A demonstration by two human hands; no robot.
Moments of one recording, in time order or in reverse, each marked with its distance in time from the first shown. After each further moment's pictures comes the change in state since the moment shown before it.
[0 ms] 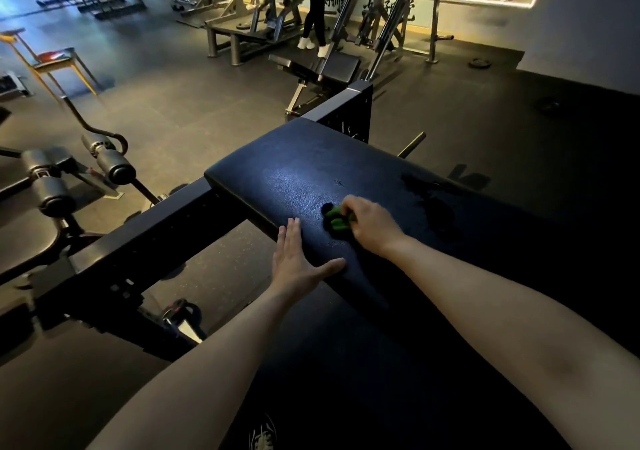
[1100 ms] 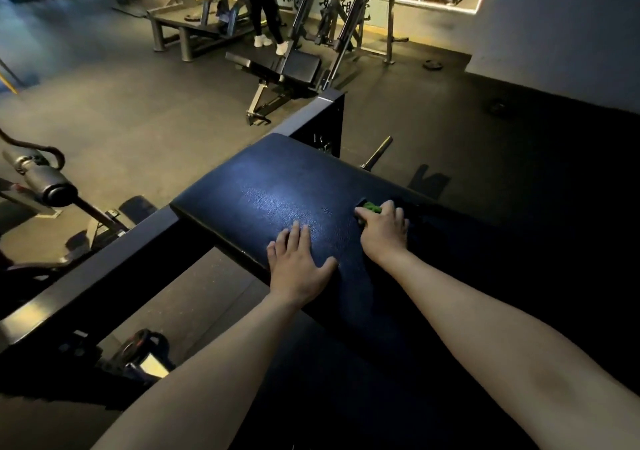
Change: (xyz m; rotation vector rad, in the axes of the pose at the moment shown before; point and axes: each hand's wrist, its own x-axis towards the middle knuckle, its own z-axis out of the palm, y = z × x) left_hand 0.073 0.031 -0.006 0.345 -0.055 0.143; right_hand 0.049 0.027 -0.004 -0.251 0.144 0.451
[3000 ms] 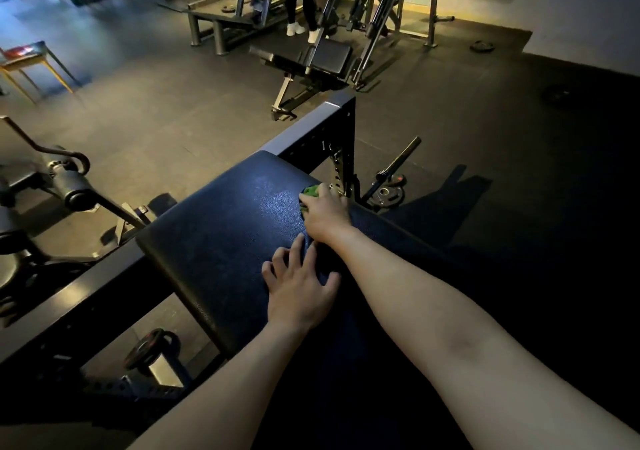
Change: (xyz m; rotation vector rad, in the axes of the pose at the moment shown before) left_hand 0.081 0.081 0.031 0.184 0.026 -0.112; right_hand 0.164 -0.048 0.015 -0.023 -0.187 -0.356
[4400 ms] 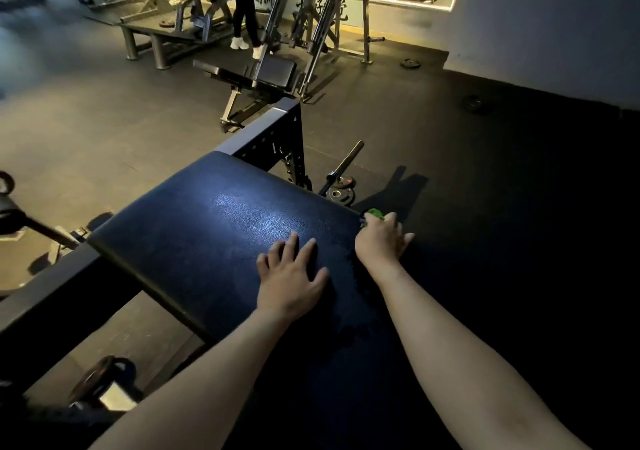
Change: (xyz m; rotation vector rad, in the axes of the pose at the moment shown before) left_hand -0.045 0.027 0.005 -0.068 -0.061 0.242; right_hand -0.163 0.104 -0.031 0.053 0.257 0.666
